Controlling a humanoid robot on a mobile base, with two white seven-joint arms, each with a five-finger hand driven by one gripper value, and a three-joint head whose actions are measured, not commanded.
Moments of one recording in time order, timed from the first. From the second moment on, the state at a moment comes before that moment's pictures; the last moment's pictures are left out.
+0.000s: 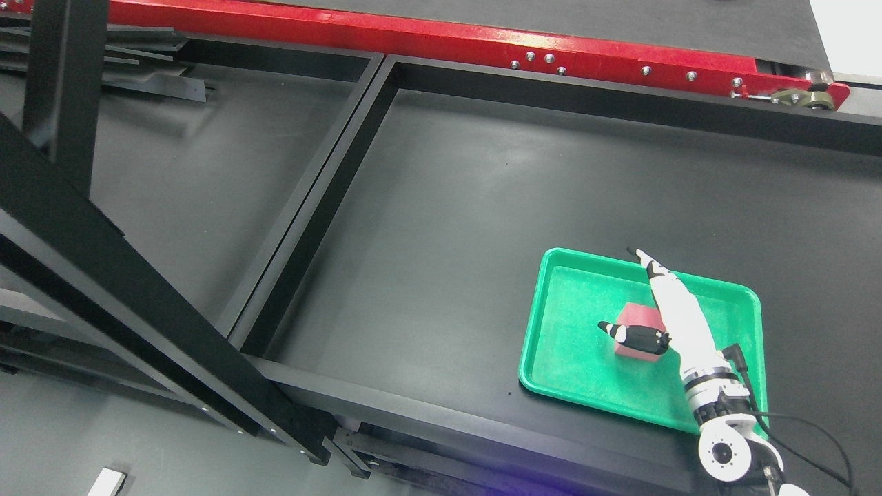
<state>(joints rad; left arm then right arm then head) 0.00 0.00 0.06 -0.08 0.00 -0.10 -0.08 0.08 0.00 0.00 -1.61 0.82 -0.11 0.16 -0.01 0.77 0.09</state>
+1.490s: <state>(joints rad) 0.00 0.00 0.06 -0.08 0.00 -0.10 -0.08 0.02 -0.08 0.05 -1.51 0.85 -0.04 0.16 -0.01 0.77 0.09</state>
